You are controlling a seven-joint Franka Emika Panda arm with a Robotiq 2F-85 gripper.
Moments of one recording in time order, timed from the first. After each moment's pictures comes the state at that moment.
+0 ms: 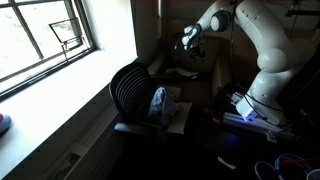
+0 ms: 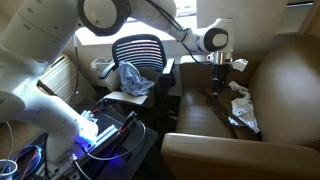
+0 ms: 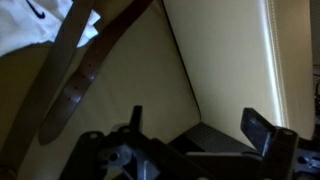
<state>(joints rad) -0.46 1.09 -0.25 -1.23 -0.17 2.03 -2.08</state>
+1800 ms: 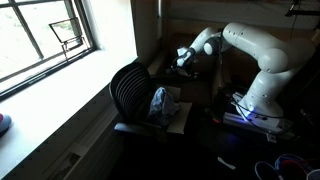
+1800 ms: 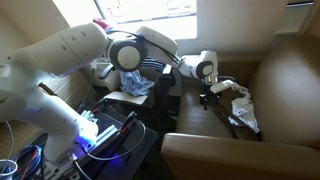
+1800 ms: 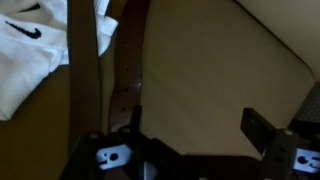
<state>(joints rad) -0.44 1.49 -0.21 -0.93 -0.19 2.20 -1.43</state>
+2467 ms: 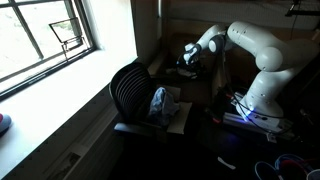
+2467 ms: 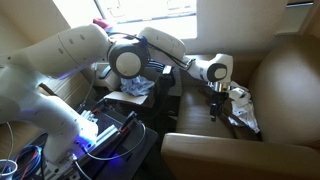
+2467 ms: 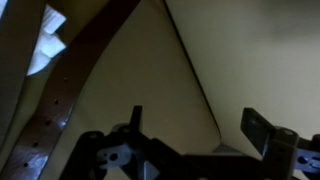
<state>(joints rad) -0.56 1.48 -0.21 -0.87 -0.22 1.98 -1.97</state>
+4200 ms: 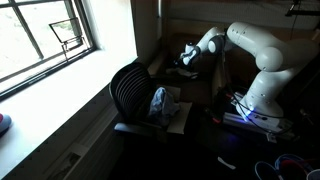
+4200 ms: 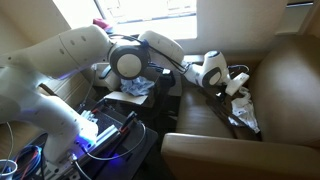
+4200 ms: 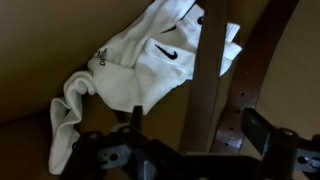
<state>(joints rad) -0.55 1.50 -0.18 -0.94 -0.17 2.72 -1.58</state>
